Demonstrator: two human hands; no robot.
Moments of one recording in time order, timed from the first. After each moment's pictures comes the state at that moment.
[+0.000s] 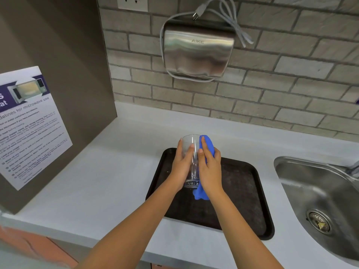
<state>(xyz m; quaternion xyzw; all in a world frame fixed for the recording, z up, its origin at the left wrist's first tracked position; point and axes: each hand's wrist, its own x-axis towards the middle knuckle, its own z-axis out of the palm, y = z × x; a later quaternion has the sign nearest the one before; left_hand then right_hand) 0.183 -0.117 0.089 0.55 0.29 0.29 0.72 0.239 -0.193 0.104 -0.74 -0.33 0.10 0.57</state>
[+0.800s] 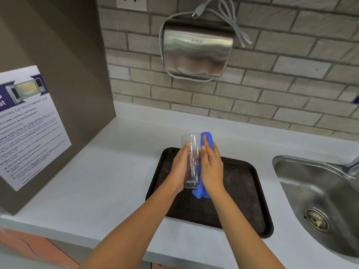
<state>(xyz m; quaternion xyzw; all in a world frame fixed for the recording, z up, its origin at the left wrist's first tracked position) 0.176 -0.122 0.089 0.45 0.24 0.28 0.81 0.233 -0.199 0.114 -0.71 -0.33 0.11 0.61</state>
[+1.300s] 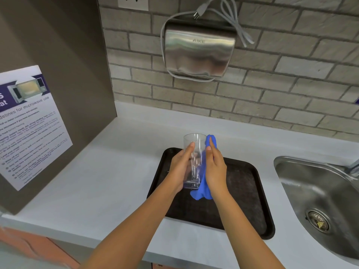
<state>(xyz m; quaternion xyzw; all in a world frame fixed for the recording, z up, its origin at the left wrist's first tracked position) 0.170 -0.118 0.092 0.48 0.26 0.28 0.79 0.238 -0.198 0.108 -0.69 -0.28 0.14 0.65</state>
